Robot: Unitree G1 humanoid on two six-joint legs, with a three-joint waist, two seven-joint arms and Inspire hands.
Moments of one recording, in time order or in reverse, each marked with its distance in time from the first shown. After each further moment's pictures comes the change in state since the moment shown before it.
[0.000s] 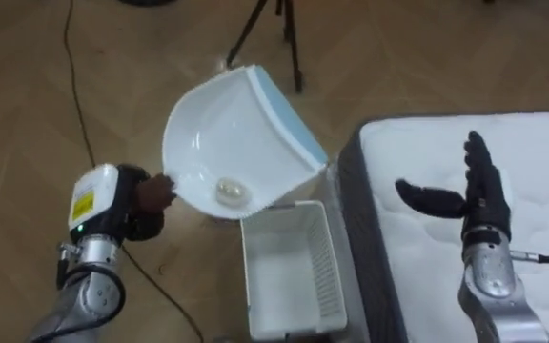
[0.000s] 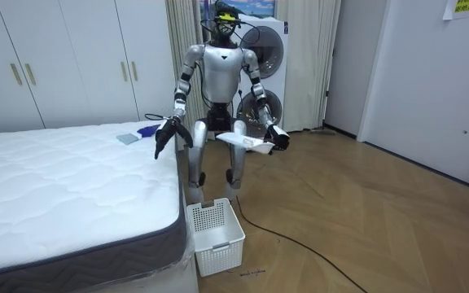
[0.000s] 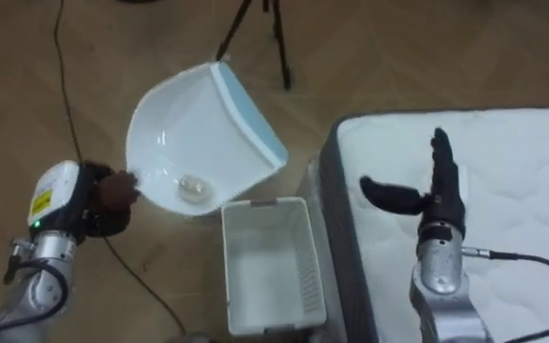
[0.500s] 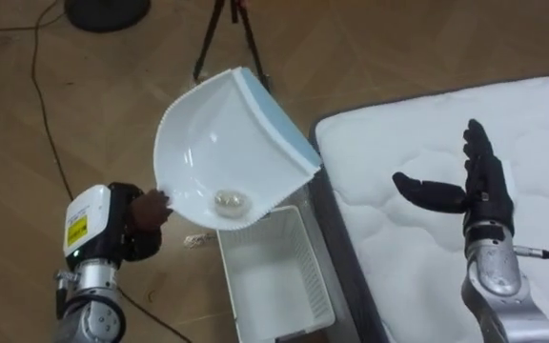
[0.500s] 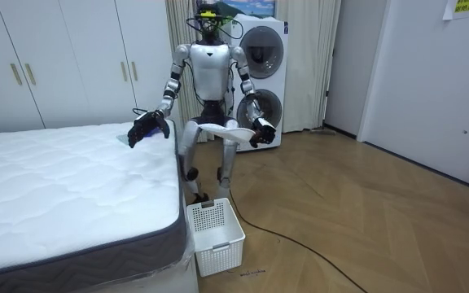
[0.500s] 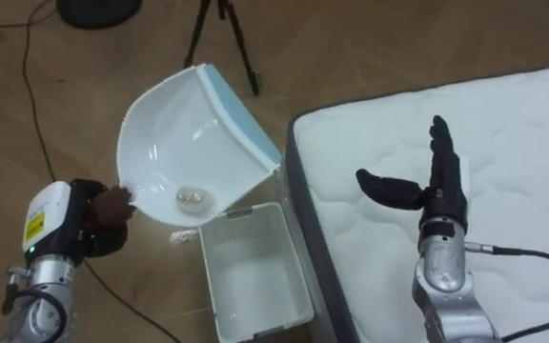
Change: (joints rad) left arm 0.095 -0.045 0.102 -0.127 -0.022 0.020 0.024; right arm 0.005 -0.031 0.008 -0.011 0.055 0.000 0.005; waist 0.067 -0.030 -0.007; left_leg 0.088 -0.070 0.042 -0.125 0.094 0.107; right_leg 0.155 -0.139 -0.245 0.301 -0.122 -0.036
